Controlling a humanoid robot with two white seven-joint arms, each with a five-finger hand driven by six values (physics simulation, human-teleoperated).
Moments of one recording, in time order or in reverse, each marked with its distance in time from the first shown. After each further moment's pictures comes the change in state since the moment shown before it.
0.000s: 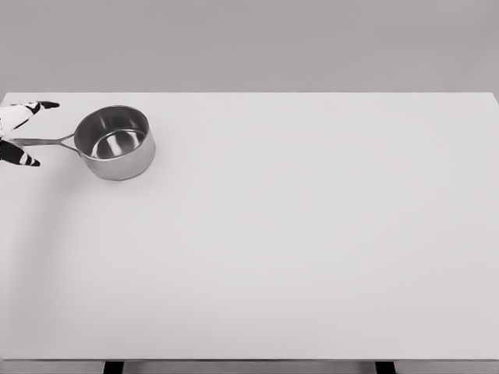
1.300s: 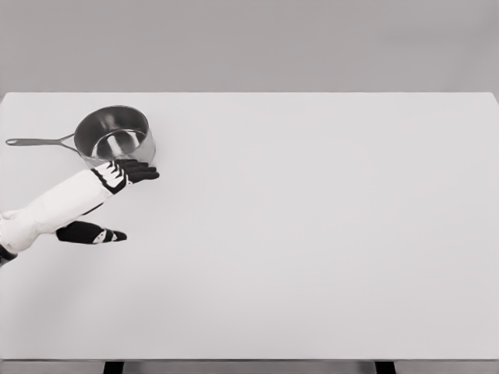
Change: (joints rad) left arm 0.557 -0.002 0.092 -0.742 0.401 -0.251 0.007; right arm 0.000 0.000 0.000 0.000 0.000 0.000 0.000
